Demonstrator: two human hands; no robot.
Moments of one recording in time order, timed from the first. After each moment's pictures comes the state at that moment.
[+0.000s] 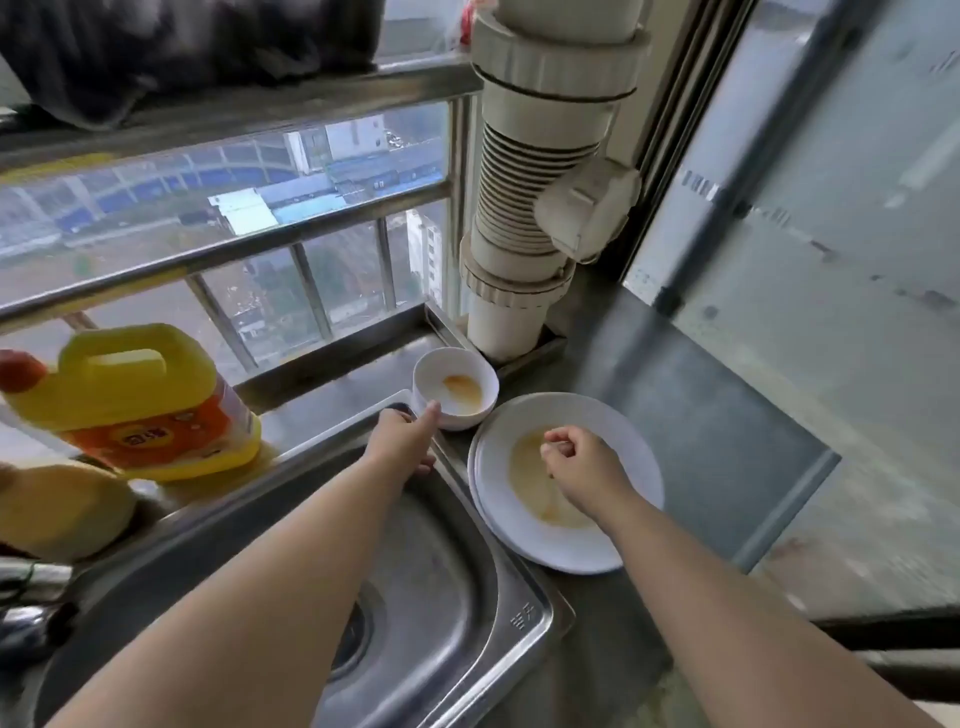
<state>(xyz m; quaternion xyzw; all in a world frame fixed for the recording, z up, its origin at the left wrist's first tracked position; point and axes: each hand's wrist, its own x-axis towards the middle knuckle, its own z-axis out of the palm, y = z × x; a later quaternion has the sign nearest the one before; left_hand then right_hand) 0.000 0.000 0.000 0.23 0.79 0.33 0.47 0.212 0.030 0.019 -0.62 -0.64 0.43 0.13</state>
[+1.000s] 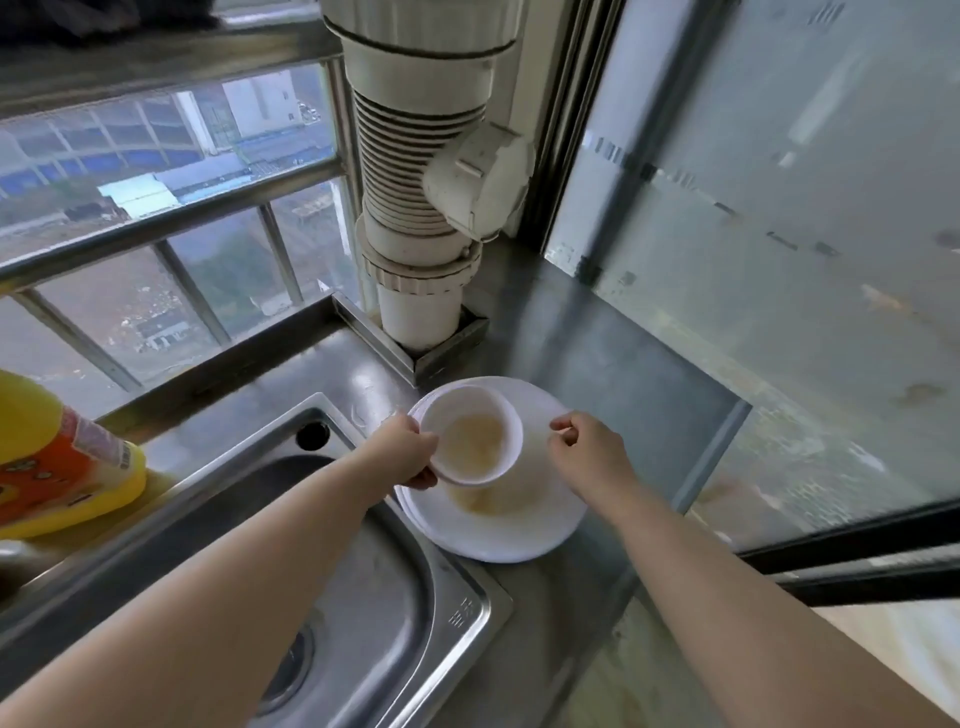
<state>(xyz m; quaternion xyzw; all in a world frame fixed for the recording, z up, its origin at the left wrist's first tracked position) 0.076 0.019 0.025 0.38 0.74 0.19 0.52 0.289 0.043 0.020 -0.70 -0.61 0.34 0.14</state>
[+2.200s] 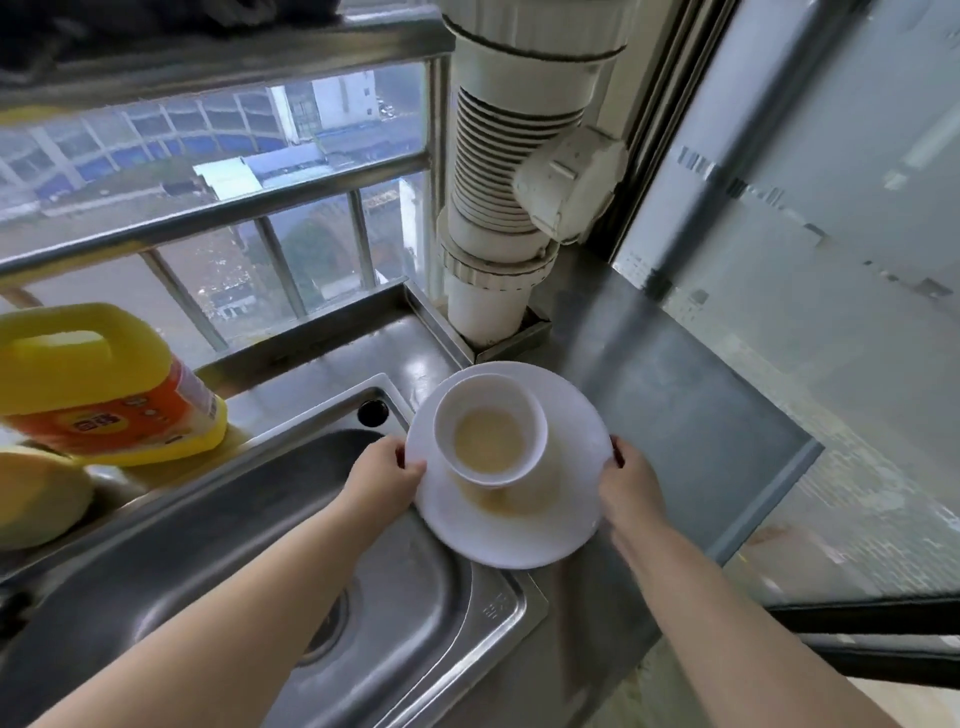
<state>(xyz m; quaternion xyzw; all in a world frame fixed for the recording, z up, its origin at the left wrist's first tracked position) 0.026 -0.049 -0.003 0.34 0.78 0.30 0.42 0.267 0.035 -0.024 -0.72 -0.46 0.45 0.25</state>
